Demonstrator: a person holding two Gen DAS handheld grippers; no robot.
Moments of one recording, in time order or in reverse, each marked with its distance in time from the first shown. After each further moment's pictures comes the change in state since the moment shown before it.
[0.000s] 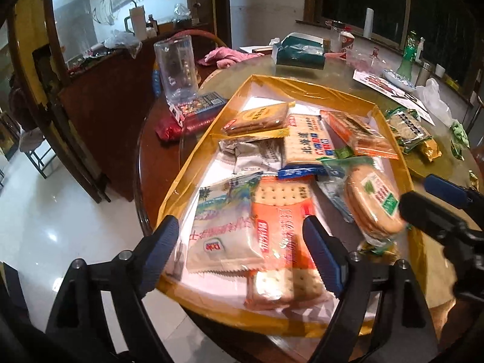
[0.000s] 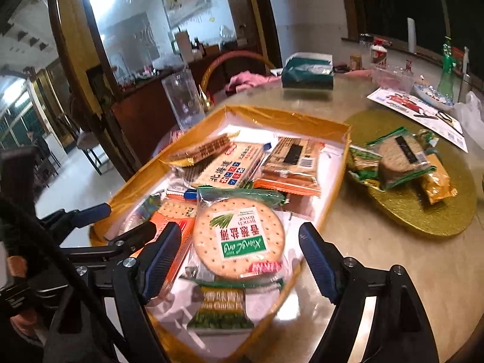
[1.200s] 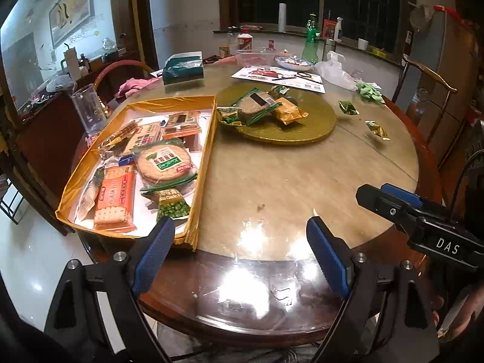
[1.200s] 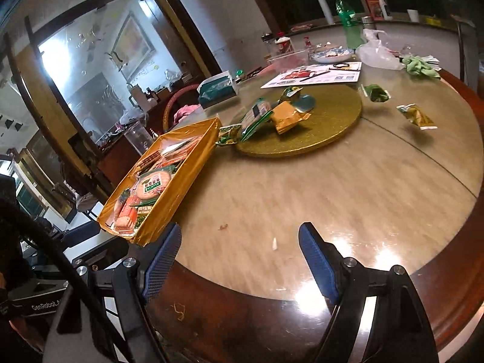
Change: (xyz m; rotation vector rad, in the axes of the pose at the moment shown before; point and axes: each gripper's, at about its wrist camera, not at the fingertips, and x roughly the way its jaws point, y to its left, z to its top) left arm -0.116 -0.174 -0.060 0.203 -0.049 -0.213; right arm -0.147 -0.130 -0.100 0.312 -0.106 -0.041
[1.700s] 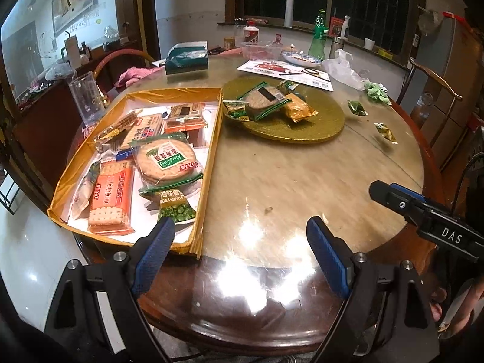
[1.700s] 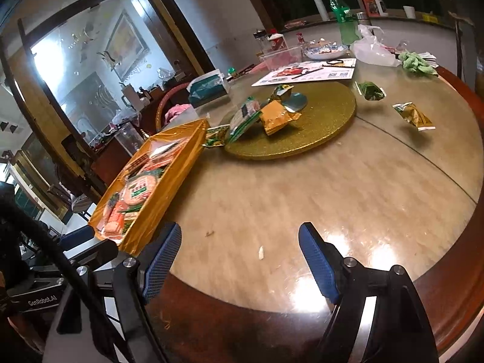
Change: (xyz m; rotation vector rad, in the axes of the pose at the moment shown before) left arm 0.024 0.015 0.010 -0.044 0.040 -0.008; right arm 0.017 -0.016 0.012 0.020 0.026 -0.031
